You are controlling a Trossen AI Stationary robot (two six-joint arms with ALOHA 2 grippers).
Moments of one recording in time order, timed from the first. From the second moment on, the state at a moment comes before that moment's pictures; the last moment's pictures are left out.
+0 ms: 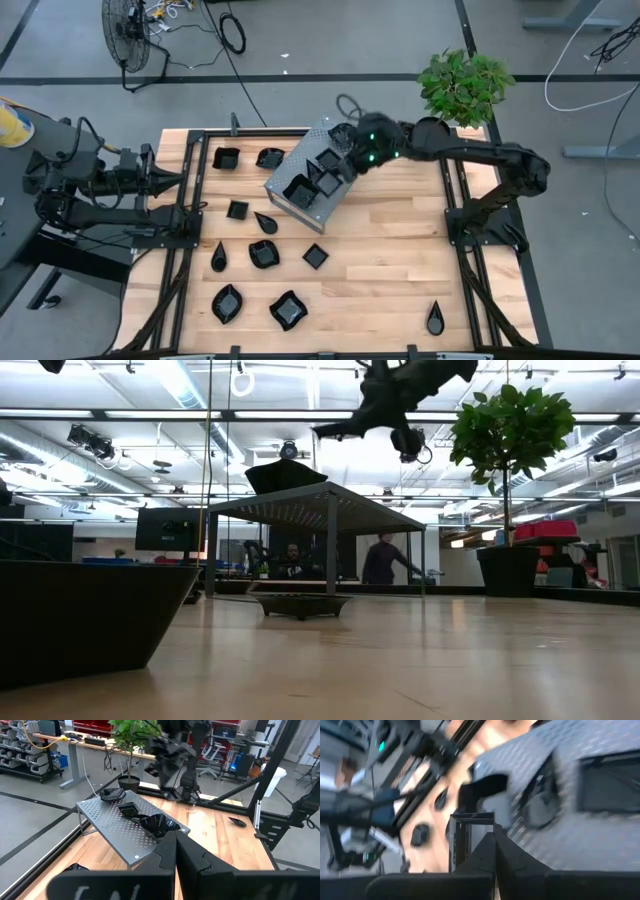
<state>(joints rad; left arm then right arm) 0.01 0.22 1.02 -0.95 -0.18 -0.17 -0.31 1.50 1.34 -0.51 -0.31 0.66</state>
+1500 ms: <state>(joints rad) 0.01 0.22 1.02 -0.95 -0.18 -0.17 -0.65 1.67 1.34 -0.40 -0.56 0.41</state>
